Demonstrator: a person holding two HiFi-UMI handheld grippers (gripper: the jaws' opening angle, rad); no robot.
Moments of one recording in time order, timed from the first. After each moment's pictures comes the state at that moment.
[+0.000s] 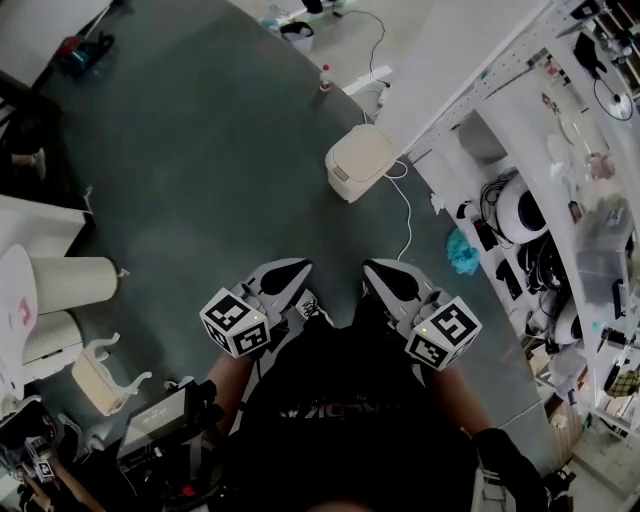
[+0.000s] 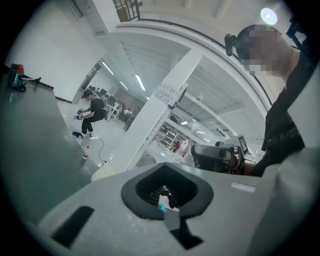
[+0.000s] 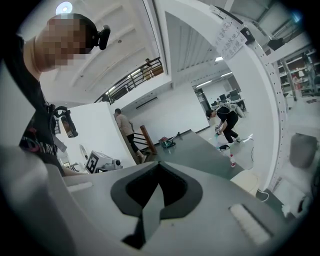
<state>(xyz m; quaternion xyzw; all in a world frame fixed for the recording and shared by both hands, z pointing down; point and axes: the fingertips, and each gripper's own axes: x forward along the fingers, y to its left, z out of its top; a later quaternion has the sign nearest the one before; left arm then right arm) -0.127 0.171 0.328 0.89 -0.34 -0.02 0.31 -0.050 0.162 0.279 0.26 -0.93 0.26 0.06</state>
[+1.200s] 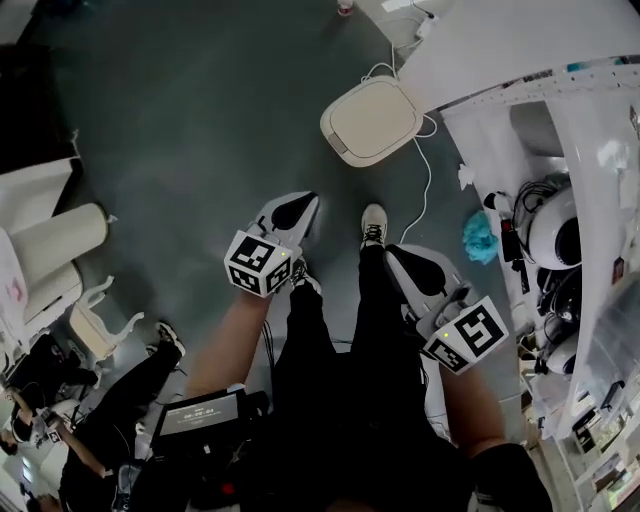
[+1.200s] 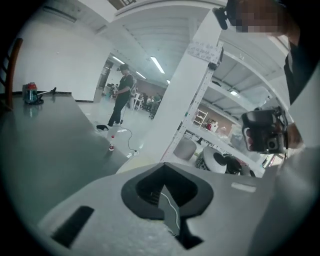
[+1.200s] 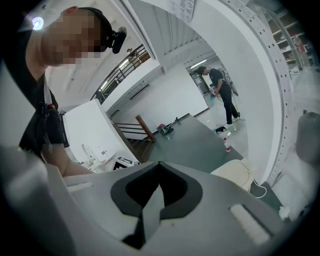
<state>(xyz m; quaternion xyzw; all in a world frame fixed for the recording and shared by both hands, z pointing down) -0.067 -0.067 0.572 0.82 -0.46 0.11 0.32 0.042 -0.039 0.435 0.22 -0.91 0.33 0.12</state>
